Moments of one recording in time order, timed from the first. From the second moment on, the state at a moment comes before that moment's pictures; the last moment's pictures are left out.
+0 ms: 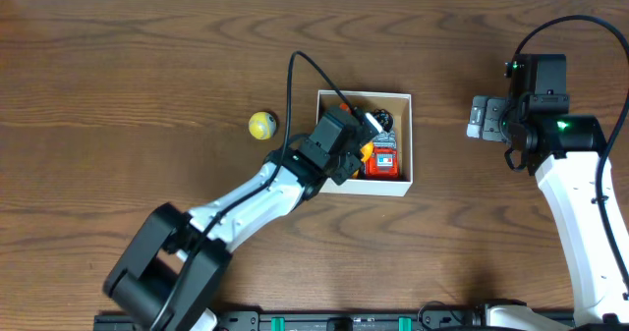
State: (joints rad) left arm -0.69 1.73 0.97 -0.12 0.00 0.20; right arm 0.02 1.38 1.20 -0.83 0.25 0.13
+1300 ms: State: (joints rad) left arm -0.65 1.56 0.97 -0.20 0.01 0.16; right arm 0.02 1.38 1.20 -0.83 0.25 0.13
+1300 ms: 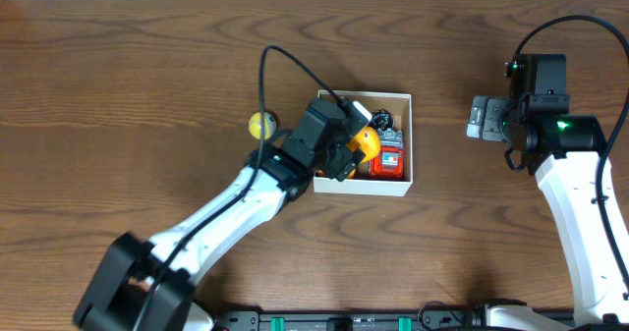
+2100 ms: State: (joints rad) left arm -0.65 1.53 0.96 -0.01 0.16 0.08; right arm 0.02 1.38 1.20 -0.83 0.25 0.13
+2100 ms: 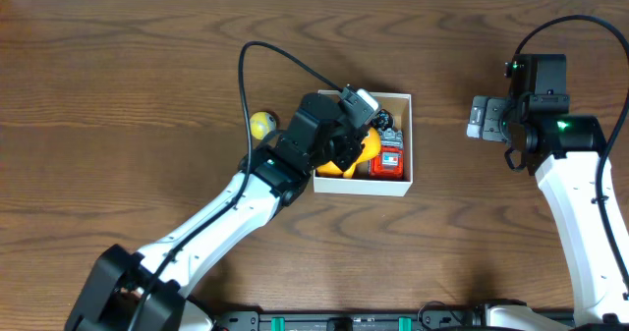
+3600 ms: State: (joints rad) left arm -0.66 1.80 0.98 -0.07 -0.02 0.11; right arm 0.02 1.38 1.20 -0.83 0.25 0.13
